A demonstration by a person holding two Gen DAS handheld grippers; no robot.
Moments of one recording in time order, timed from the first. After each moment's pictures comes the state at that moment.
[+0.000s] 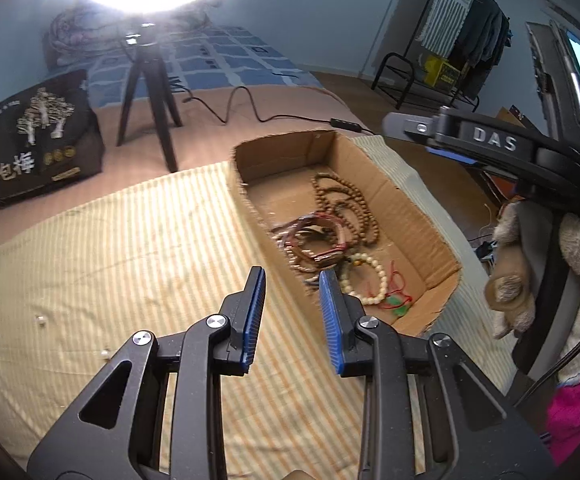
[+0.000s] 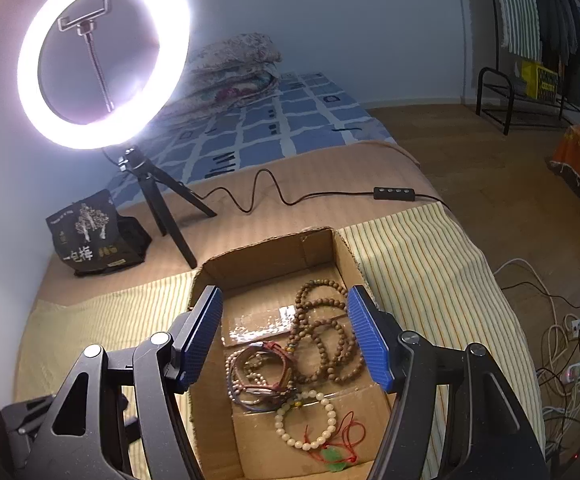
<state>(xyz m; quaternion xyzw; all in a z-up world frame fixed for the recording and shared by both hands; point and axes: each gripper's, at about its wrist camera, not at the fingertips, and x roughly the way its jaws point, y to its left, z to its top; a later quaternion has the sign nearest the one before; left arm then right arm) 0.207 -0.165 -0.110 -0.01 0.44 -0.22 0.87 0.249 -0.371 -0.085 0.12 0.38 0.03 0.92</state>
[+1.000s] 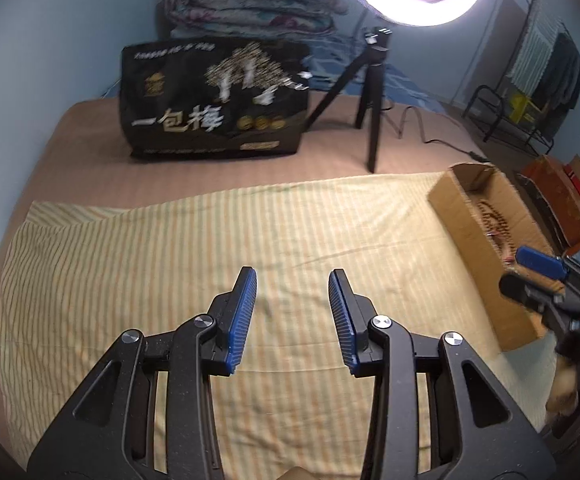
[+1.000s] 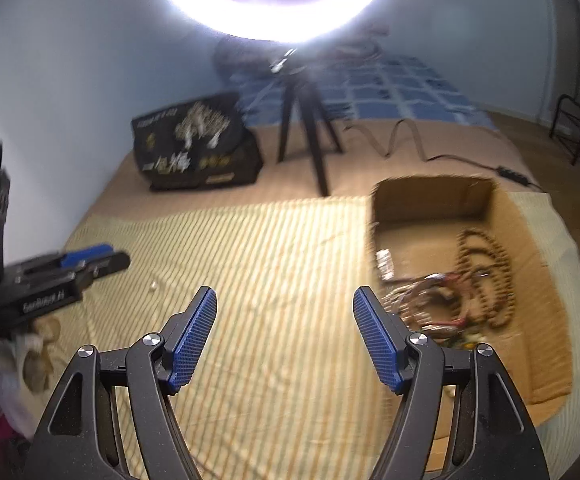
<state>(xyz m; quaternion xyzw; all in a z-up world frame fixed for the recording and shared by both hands) 0.233 0.032 -0.136 -0.05 0.45 -0.07 0.89 0.214 -0.214 -0.123 0.04 0.41 0.16 0.90</state>
